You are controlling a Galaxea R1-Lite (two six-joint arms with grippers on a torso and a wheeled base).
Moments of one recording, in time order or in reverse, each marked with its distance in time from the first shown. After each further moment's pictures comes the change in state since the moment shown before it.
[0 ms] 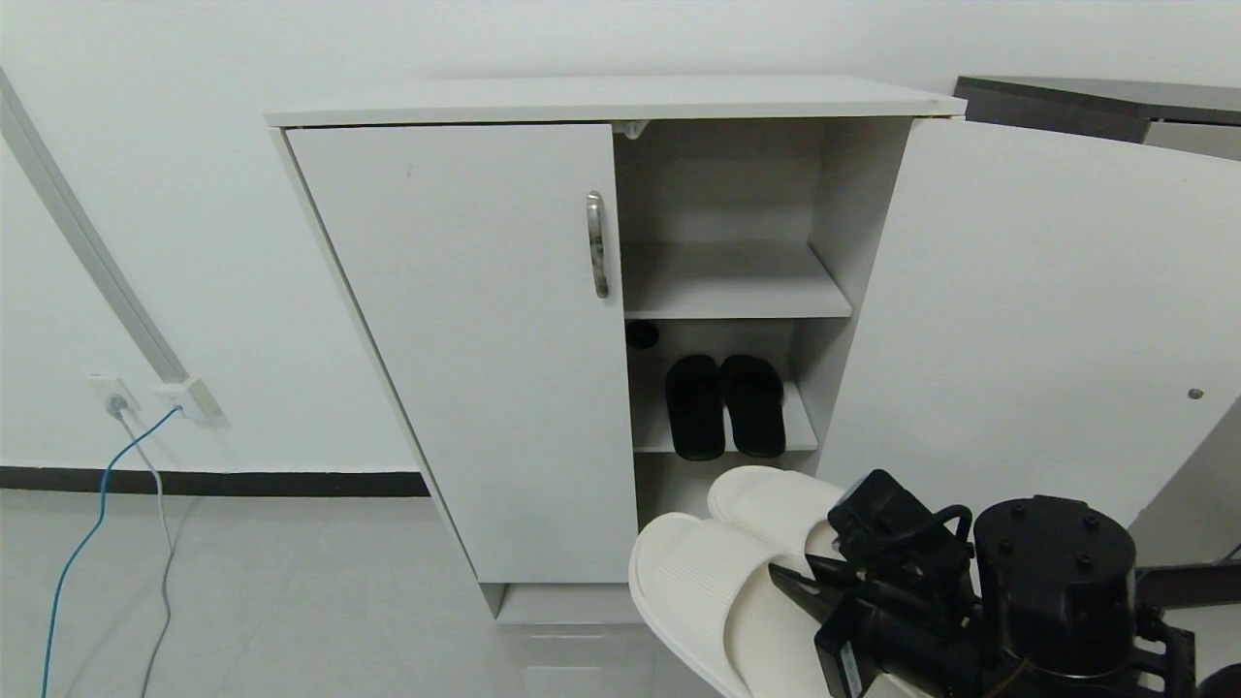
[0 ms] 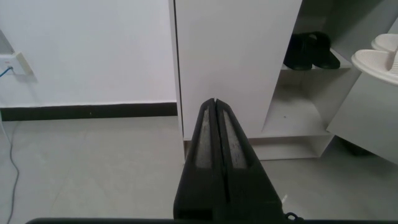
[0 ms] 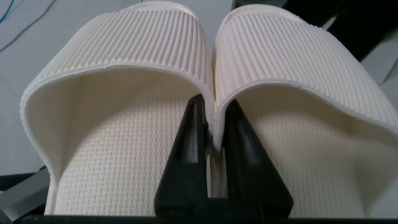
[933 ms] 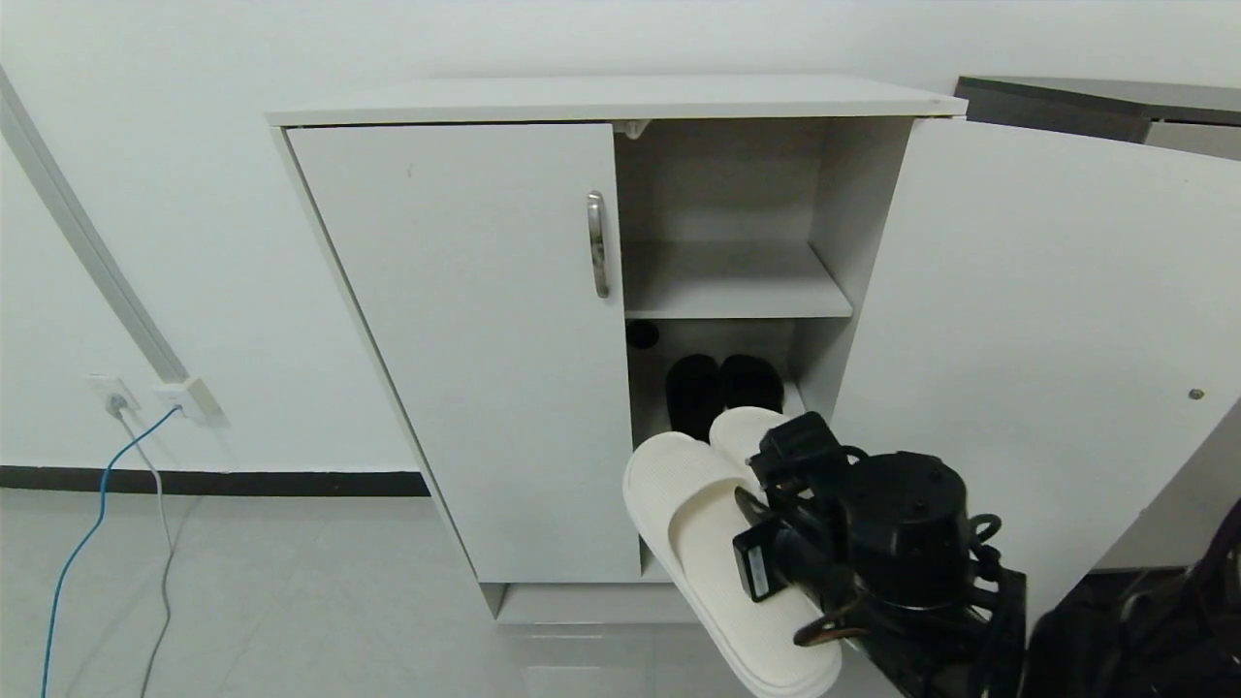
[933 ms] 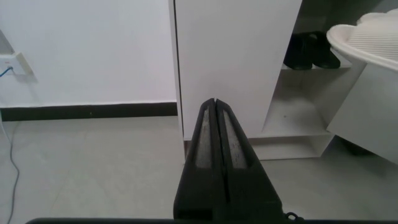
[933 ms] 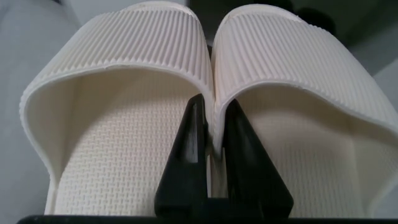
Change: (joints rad) left arm 0.000 0.000 0.000 0.000 0.000 0.001; right arm 0.042 0.188 -0.288 0.034 -0.358 0.066
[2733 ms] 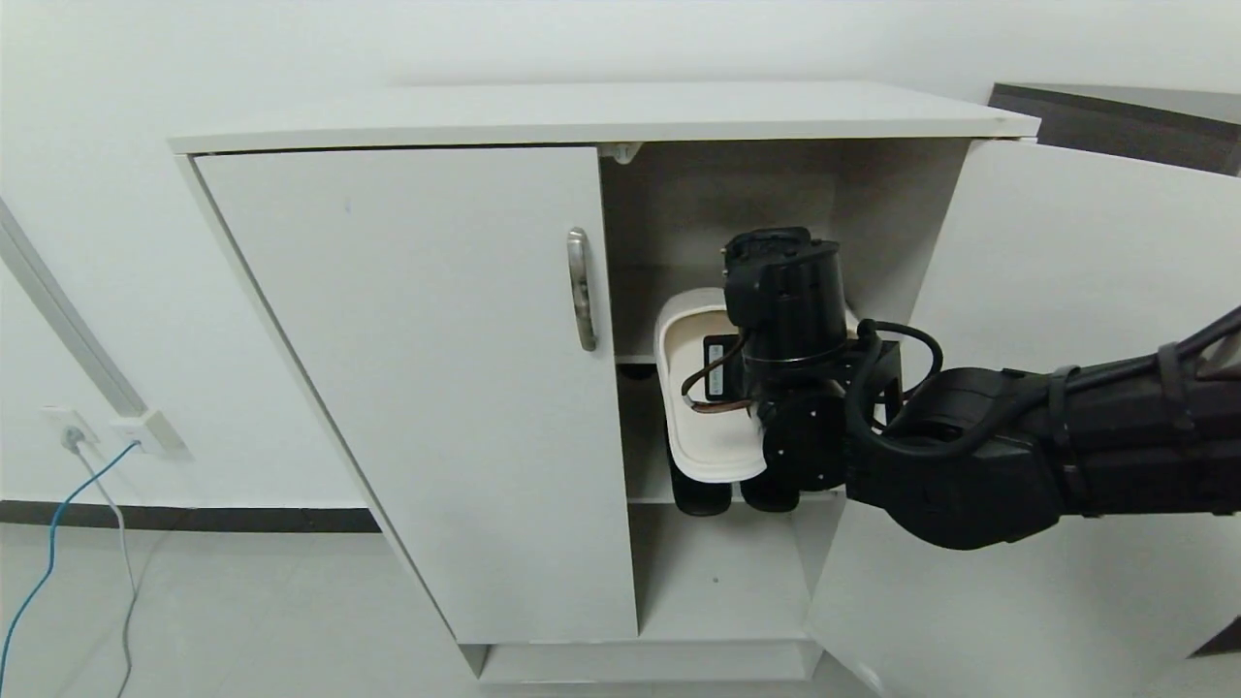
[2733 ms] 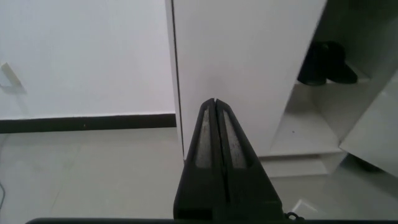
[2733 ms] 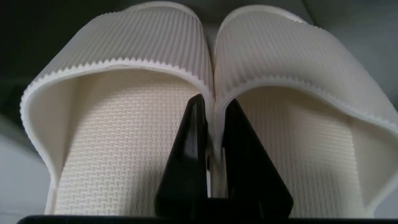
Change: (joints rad) left arm 0.000 0.000 0.000 0.000 -0.001 0.002; right arm -0.046 0.086 -0.709 0.580 -0.361 0.142
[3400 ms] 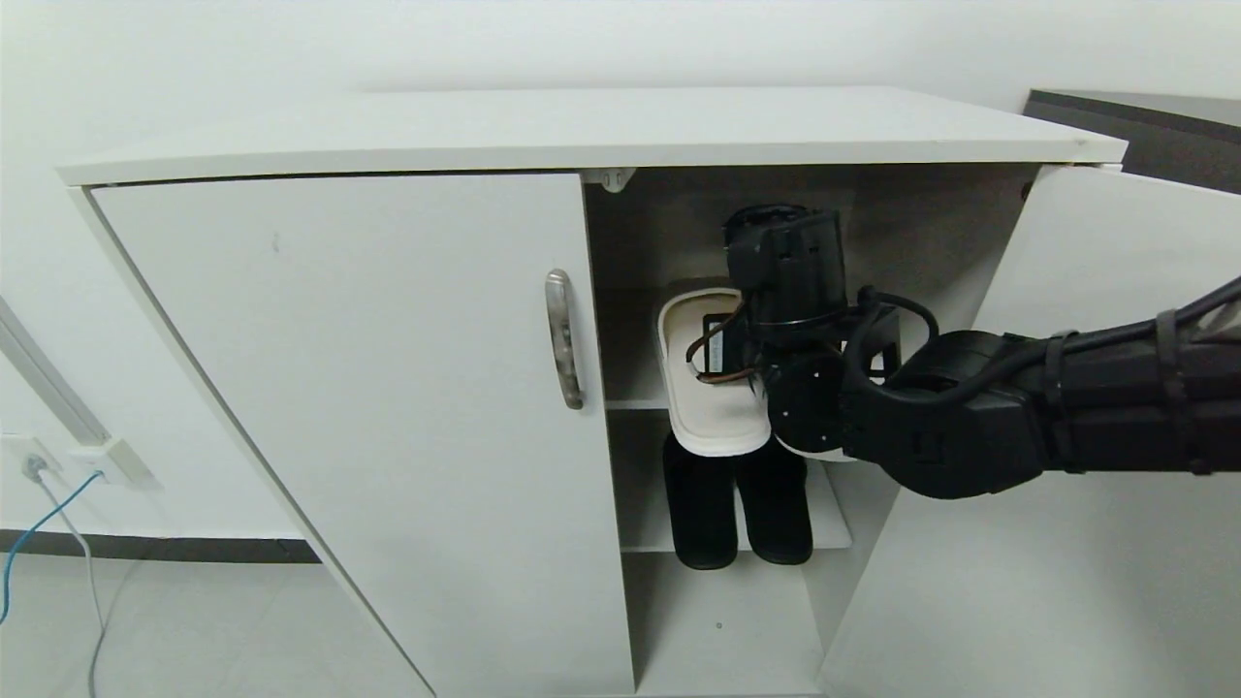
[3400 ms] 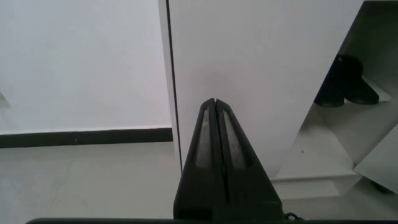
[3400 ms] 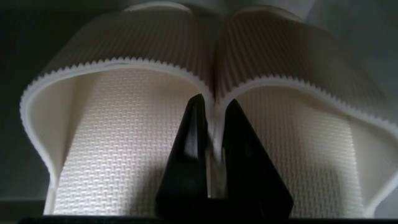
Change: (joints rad) left arm 0.000 0.000 0.000 0.000 0.003 -0.006; right arm -0.046 0.026 -0.115 0.099 0.070 0.002
